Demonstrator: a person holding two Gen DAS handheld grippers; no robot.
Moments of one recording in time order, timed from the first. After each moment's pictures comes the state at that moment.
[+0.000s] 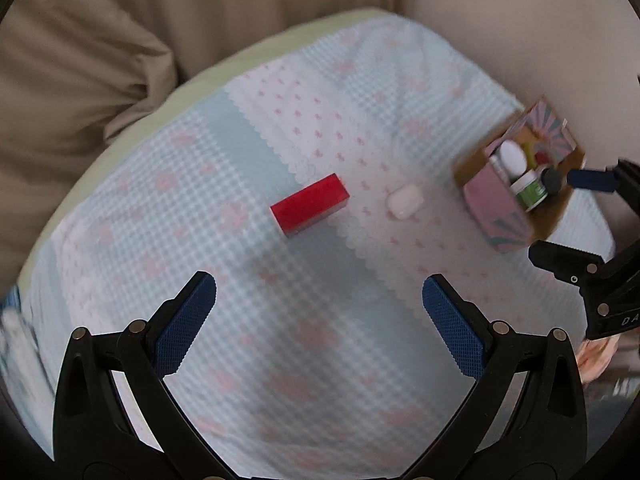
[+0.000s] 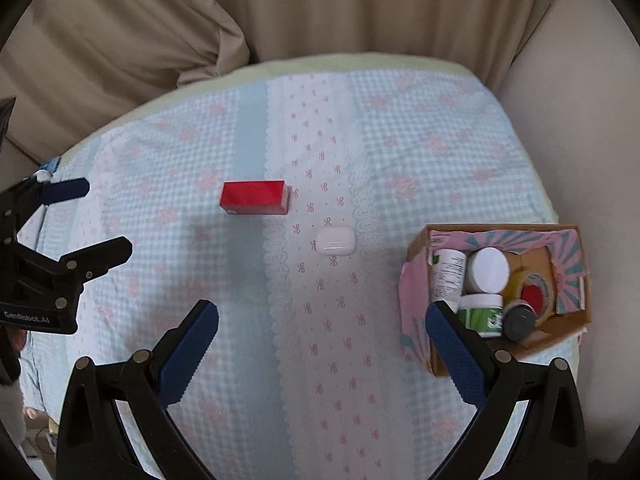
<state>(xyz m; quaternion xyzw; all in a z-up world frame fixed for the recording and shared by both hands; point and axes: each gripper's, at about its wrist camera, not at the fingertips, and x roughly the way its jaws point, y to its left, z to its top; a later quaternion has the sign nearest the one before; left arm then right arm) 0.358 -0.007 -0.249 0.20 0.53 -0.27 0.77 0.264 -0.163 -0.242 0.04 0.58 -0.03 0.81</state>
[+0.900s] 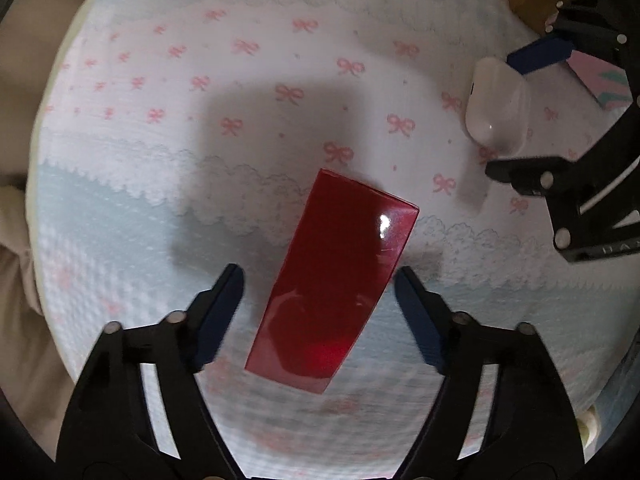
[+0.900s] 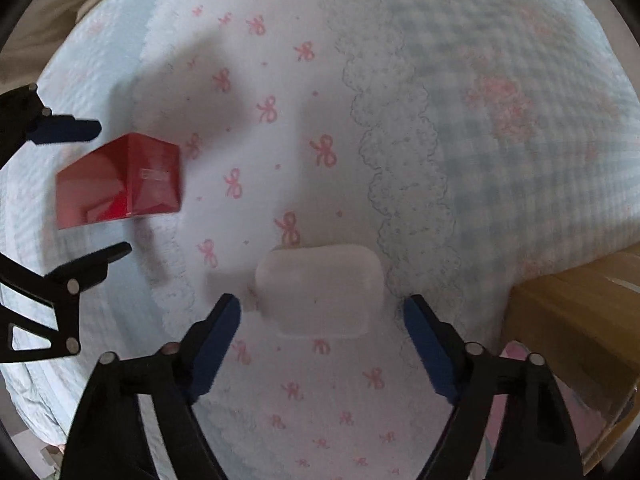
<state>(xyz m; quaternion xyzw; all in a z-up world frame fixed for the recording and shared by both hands) 0.468 -0.112 -0.470 0.47 0.56 -0.41 0.55 0.396 -0.194 -0.470 0.09 0.72 -0.05 0.68</state>
